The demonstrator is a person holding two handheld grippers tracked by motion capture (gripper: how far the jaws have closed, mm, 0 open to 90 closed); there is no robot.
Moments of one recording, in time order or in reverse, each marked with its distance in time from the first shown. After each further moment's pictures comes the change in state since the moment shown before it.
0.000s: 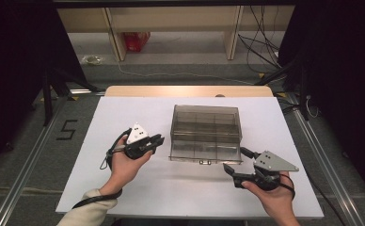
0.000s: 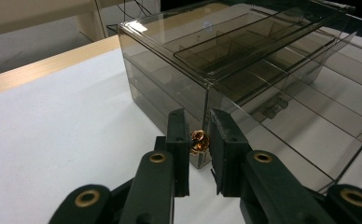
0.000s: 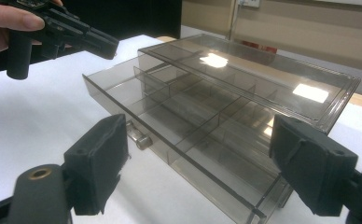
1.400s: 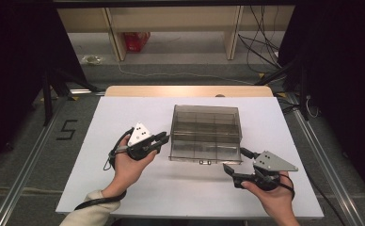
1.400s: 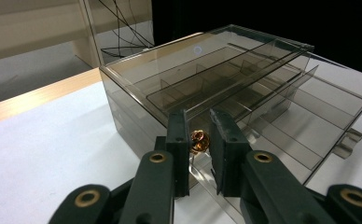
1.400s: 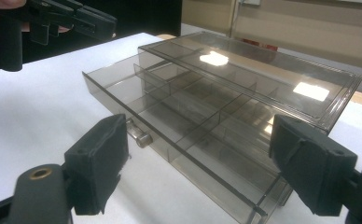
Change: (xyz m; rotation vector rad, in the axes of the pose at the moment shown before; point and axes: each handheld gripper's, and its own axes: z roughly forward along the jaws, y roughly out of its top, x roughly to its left) left arm -0.020 0.017 -0.007 -0.083 -0.031 0.013; right arm 0.000 -0.001 0.001 0.009 0.000 0.002
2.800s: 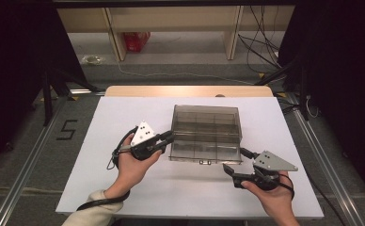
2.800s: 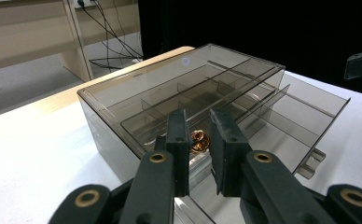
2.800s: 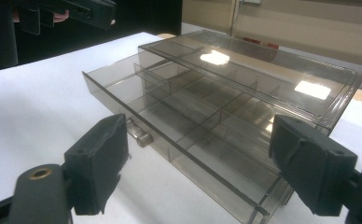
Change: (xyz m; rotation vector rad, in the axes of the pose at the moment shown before) left arm -0.014 0.014 0.000 -0.036 -0.044 0.006; right arm 0.000 -0.001 0.001 -0.001 0.004 0.008
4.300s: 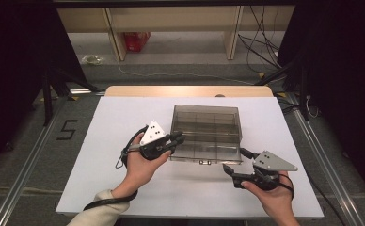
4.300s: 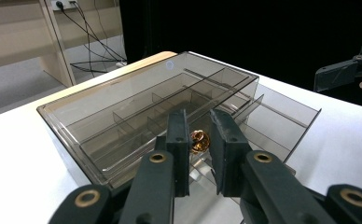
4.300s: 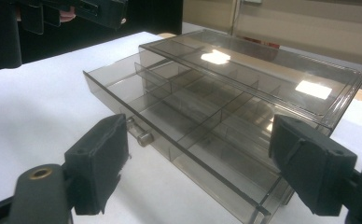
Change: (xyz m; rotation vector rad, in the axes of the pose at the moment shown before) left arm -0.018 0.010 0.015 -0.008 -0.063 0.006; right arm 0.000 0.000 0.000 0.004 0.003 0.000
